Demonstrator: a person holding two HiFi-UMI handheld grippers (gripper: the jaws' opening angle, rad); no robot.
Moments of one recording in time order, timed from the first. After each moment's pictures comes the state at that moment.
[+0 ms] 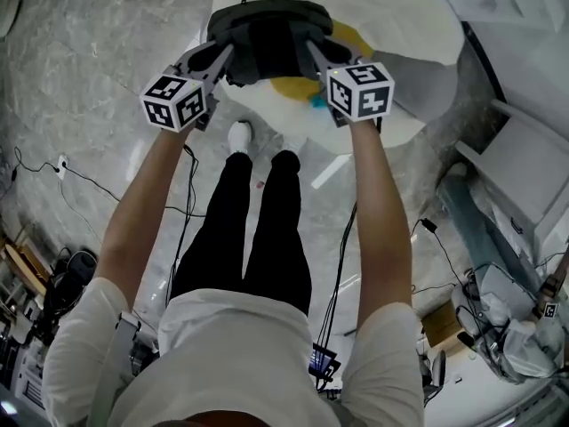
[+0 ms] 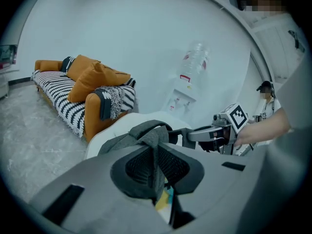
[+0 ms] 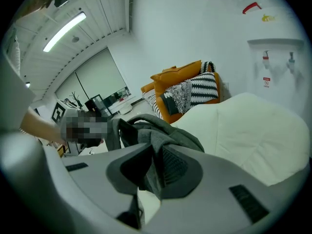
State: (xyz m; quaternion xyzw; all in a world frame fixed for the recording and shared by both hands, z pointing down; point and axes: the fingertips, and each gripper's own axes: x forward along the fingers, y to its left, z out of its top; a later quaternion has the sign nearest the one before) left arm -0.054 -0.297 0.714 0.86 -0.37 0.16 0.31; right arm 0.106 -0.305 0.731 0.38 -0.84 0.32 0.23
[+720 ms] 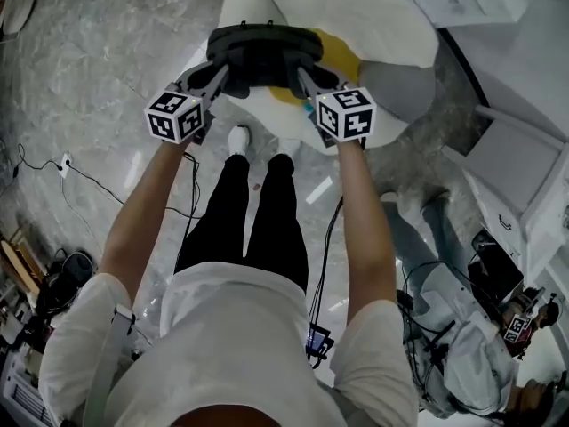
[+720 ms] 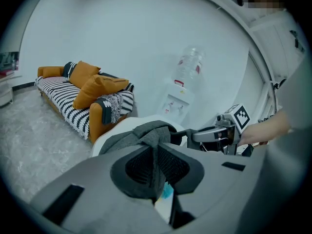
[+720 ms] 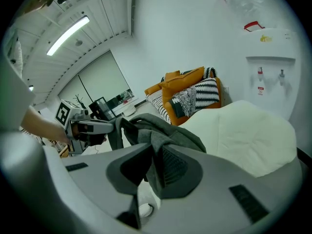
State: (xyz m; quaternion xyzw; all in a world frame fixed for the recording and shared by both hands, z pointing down) left arm -0.041 -0.266 0.646 0.86 -0.38 0.17 0.31; right arm 0.126 -0.264 0.661 0.38 -0.84 0.33 0.22
